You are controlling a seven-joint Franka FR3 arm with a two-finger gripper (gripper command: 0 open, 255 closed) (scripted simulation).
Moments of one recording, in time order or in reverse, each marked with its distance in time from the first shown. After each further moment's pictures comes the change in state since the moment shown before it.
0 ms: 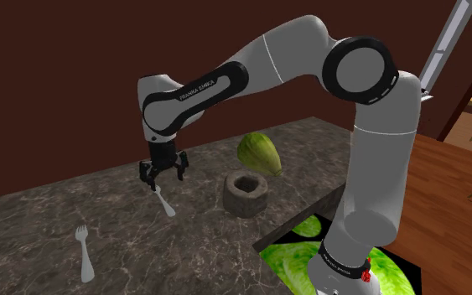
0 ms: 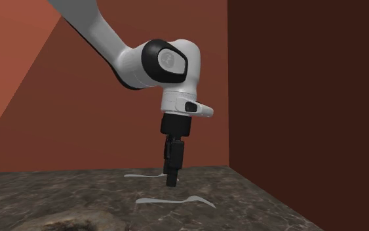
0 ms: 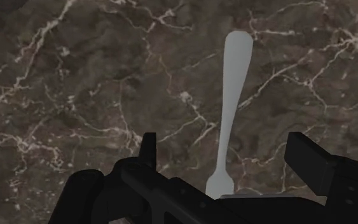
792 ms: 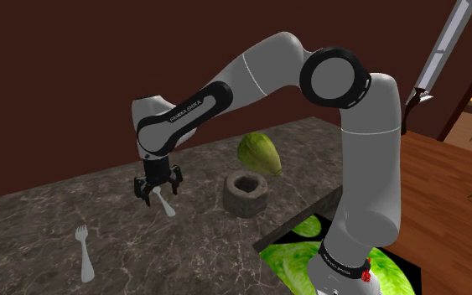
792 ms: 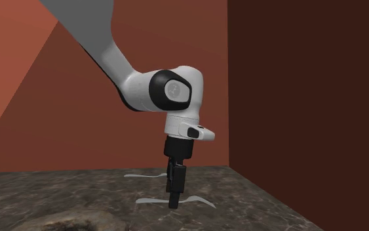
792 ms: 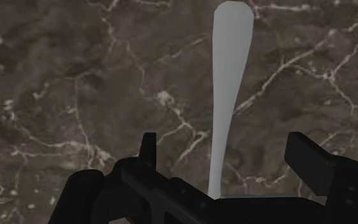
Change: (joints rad) arm 0.025 0.132 -0.003 0.028 -0.022 0.092 0.049
